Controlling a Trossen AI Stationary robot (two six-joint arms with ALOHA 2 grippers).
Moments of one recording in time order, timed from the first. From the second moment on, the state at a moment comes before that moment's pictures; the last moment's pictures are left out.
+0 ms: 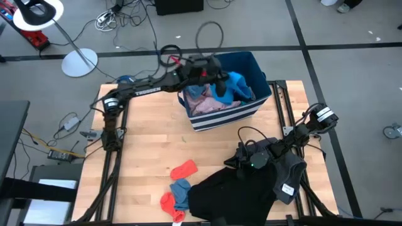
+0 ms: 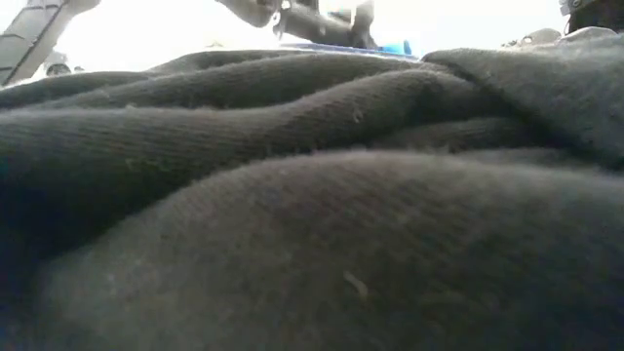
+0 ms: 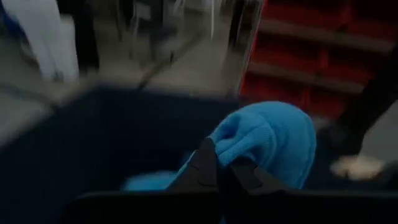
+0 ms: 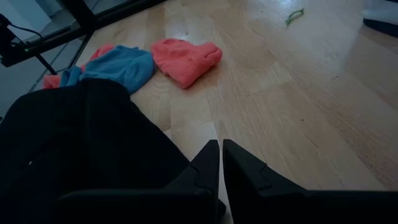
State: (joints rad) left arm 0.39 1.94 1.79 -0.03 0.11 -0.11; right arm 0.51 1.64 0.36 0.84 0.46 0.57
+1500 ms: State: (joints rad) left arm 0.40 1.99 1.85 -0.20 0.27 -0.30; right arm 0.51 1.64 0.36 0.82 0.46 0.57
